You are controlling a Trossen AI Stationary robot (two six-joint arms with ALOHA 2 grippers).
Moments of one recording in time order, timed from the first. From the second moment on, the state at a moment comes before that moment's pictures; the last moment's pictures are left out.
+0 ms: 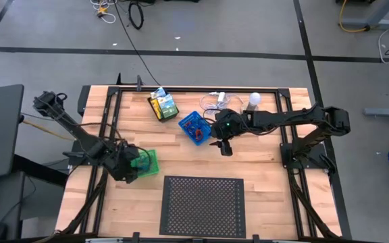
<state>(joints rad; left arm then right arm) -0.69 0.95 0.51 -0.72 -0.50 -1.04 -0.13 1.51 0.98 -0.30 -0.15 -0.25</state>
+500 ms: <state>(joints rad) -0.63 0.94 0.55 -0.98 -0.53 -1.16 -0.11 1.51 0.97 -0.31 -0.13 -0.25</state>
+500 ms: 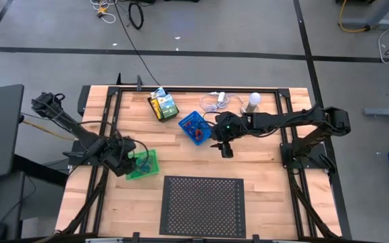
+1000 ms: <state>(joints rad) -0.40 1.01 0.54 -0.89 -0.37 -0.80 -0.11 1.51 0.97 -0.31 -0.13 -0.28</state>
